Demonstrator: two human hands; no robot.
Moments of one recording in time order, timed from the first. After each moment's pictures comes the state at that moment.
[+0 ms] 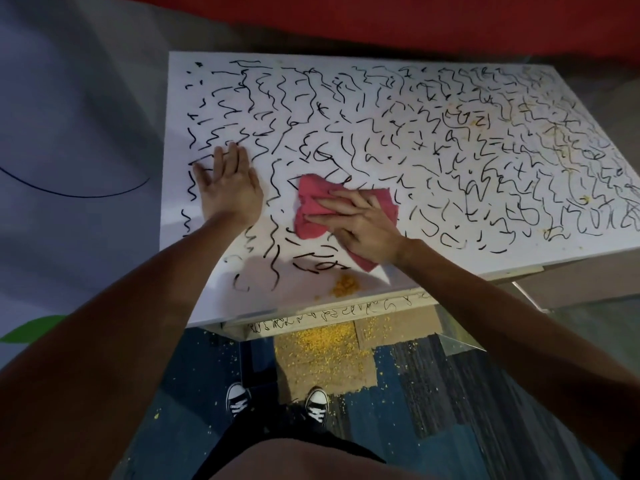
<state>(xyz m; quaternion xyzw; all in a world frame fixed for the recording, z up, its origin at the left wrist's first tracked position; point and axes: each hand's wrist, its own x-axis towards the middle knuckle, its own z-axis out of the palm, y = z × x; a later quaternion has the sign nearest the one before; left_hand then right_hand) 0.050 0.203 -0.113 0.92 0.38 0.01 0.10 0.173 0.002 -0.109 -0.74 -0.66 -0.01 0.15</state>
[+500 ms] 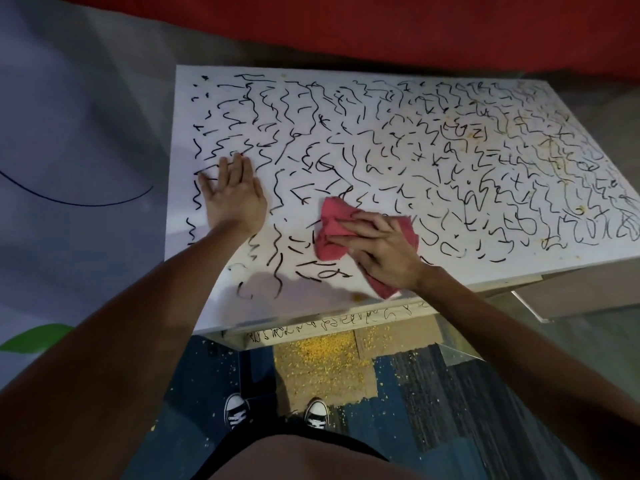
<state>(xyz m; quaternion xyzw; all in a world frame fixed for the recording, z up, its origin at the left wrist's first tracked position) 0.050 0.203 -0.113 0.92 0.38 0.01 0.10 0.172 -0.032 -0.109 -0.75 -0.64 -0.04 0.18</state>
